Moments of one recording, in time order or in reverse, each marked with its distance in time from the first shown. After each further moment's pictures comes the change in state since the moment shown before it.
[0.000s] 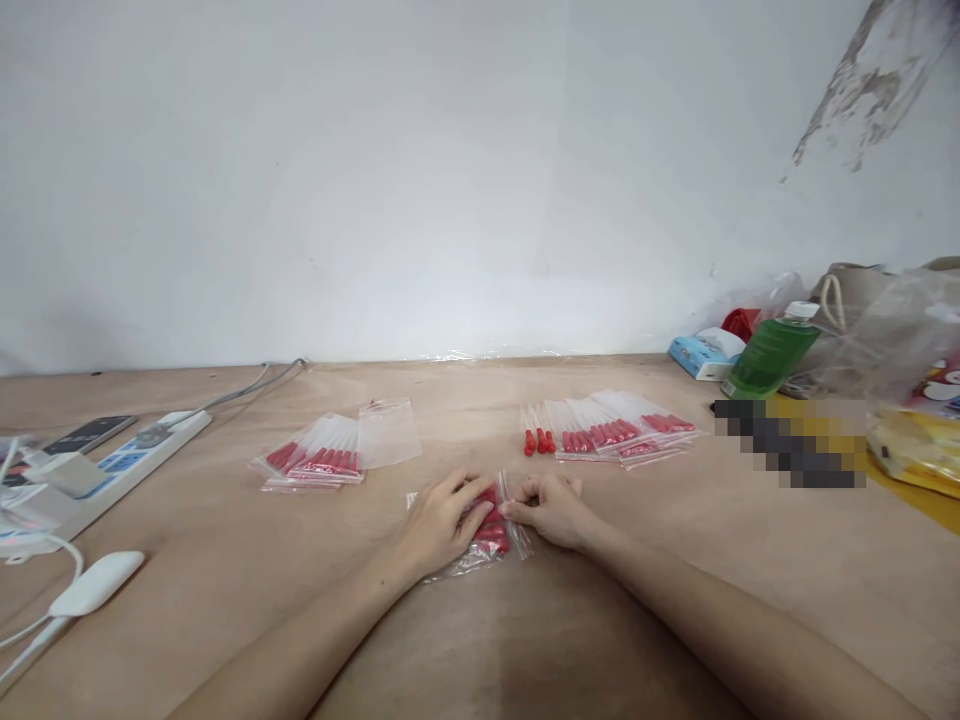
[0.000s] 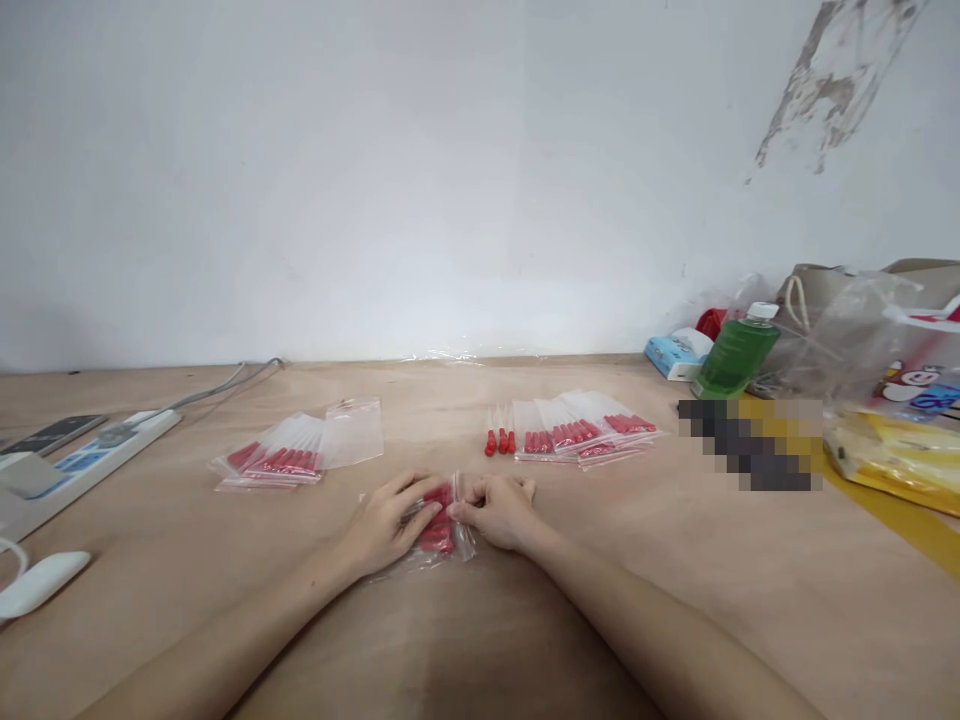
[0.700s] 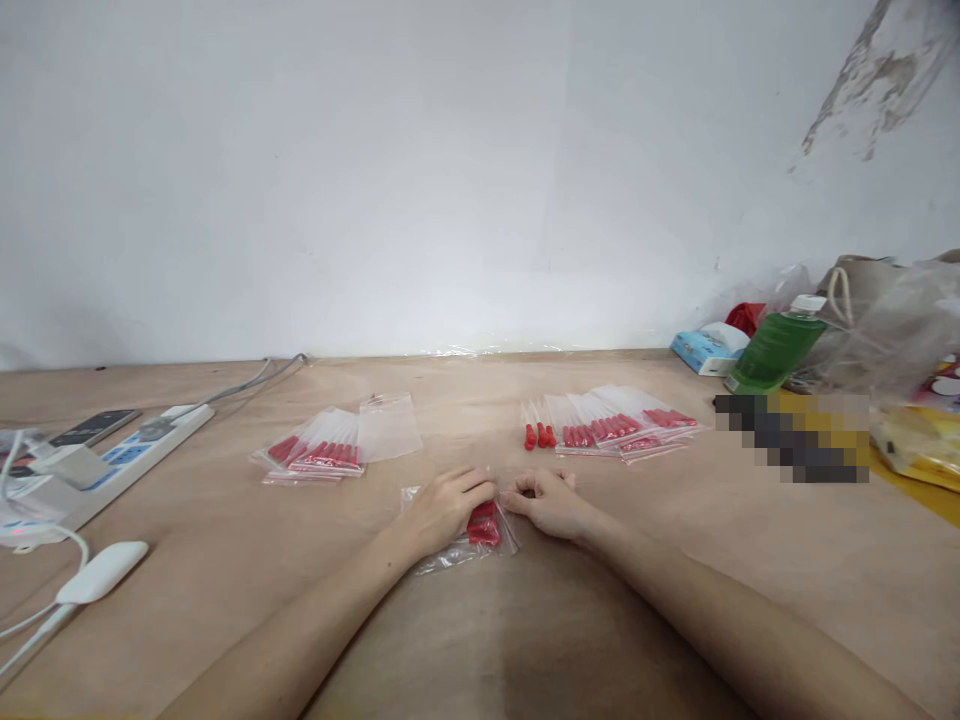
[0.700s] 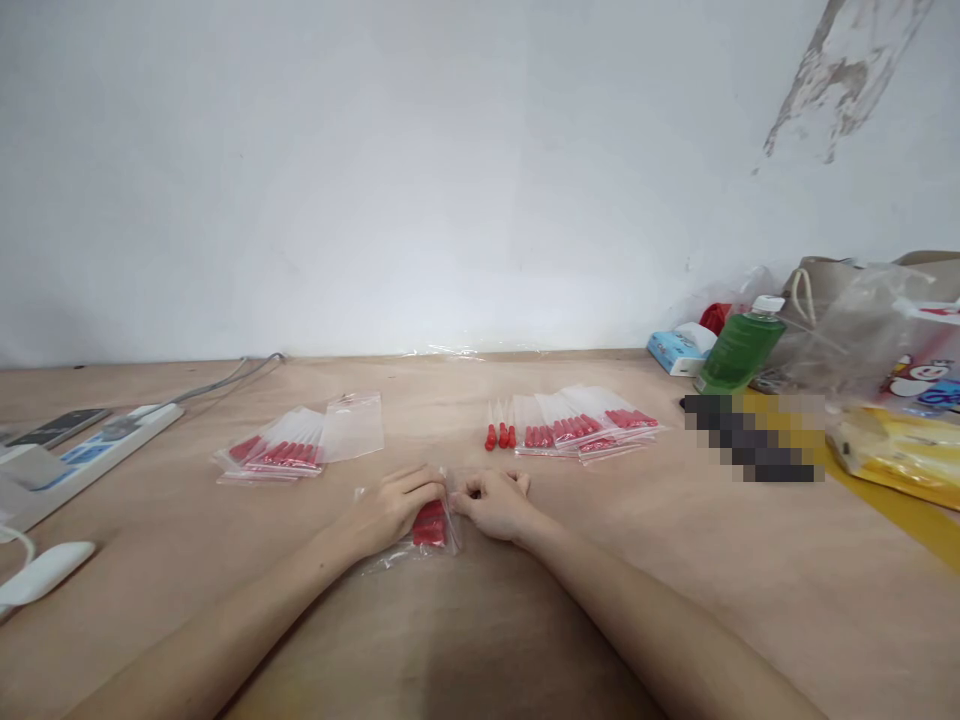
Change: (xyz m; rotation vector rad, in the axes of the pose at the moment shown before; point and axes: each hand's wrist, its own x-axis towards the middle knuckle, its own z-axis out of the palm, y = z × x) left_hand 0.010 -0.010 0.001 0.131 -0.103 0.291; right_hand 0.002 -0.005 0.000 -0.025 -0.082 -0.023
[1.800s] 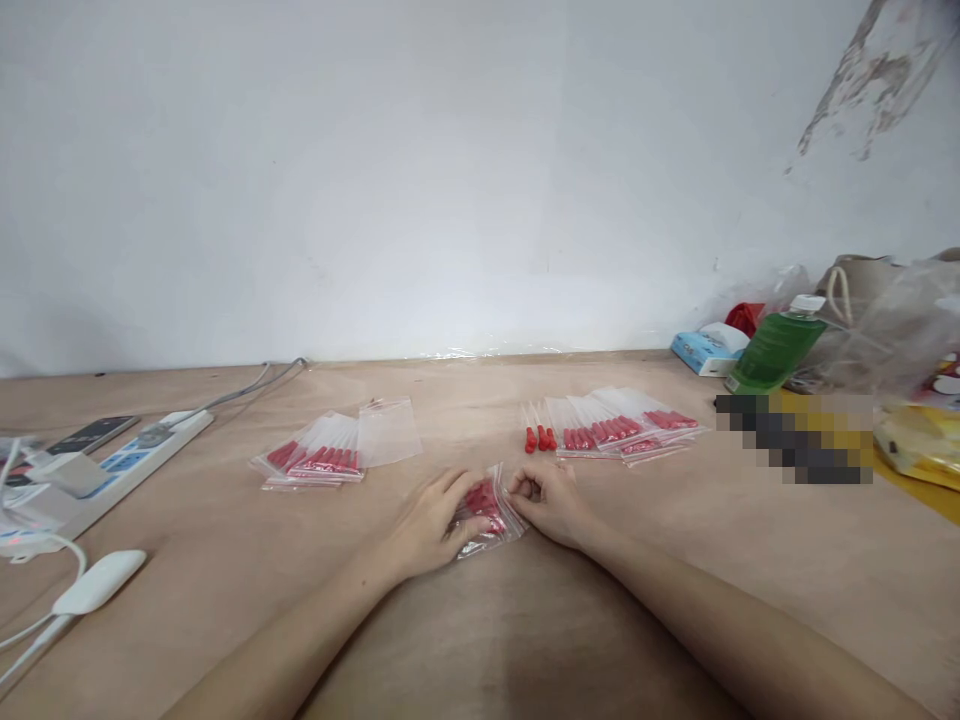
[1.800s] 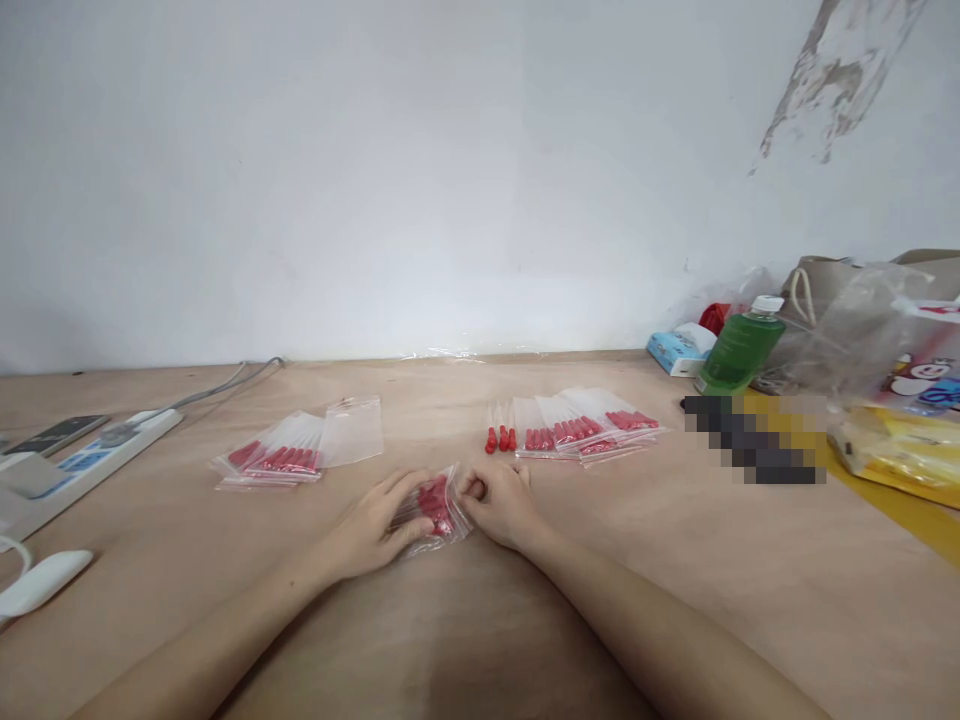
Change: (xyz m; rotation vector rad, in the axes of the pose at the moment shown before) left_hand -0.017 0.009 -0.018 -0.247 0.015 -0.282; right_hand 0.002 0.013 0.006 0.009 0.299 -0.243
